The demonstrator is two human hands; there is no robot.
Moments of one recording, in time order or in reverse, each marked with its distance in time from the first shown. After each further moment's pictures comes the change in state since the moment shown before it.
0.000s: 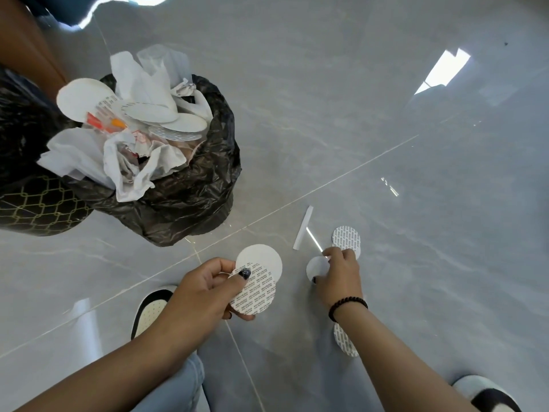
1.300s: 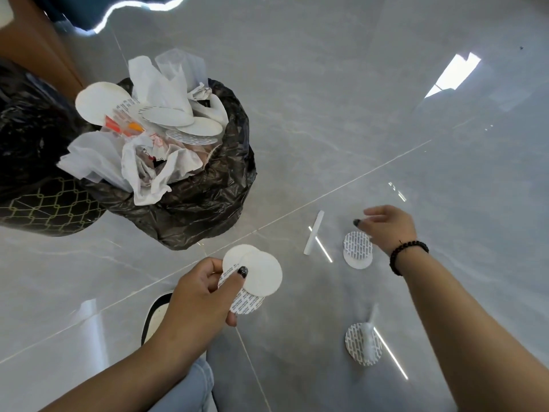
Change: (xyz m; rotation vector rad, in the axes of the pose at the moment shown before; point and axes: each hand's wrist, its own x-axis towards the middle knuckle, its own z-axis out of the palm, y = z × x) left_hand 0.005 -0.007 -0.008 -0.050 0.224 0.034; right_hand 0.057 -0.034 -0.097 0.403 0.038 0.162
